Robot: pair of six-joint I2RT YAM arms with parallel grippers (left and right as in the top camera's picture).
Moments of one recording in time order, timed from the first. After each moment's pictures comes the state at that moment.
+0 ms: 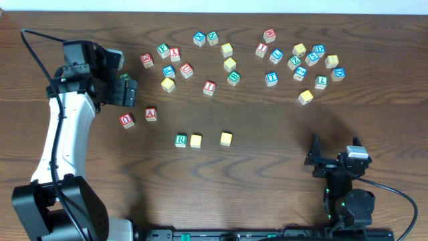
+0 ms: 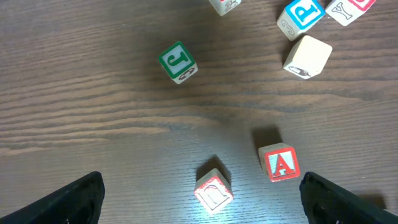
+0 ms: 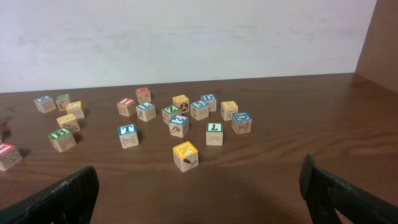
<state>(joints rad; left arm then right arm) 0.16 1.62 1.28 -0.74 0.12 0.32 0.04 0.01 0.01 -0.06 0.10 0.07</state>
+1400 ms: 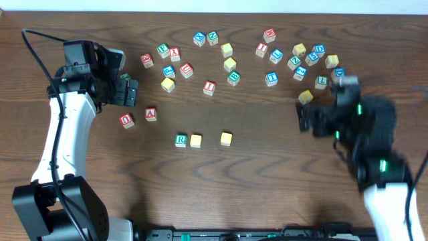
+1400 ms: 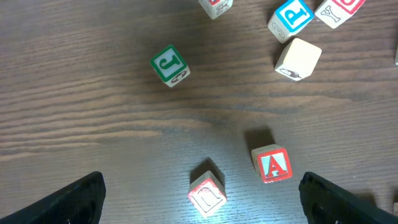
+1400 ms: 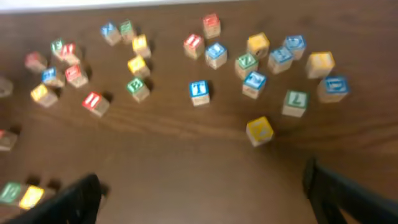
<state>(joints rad) 0.16 1.62 1.28 -0.74 0.13 0.32 0.04 1.05 0.93 -0.54 -0.22 0.05</state>
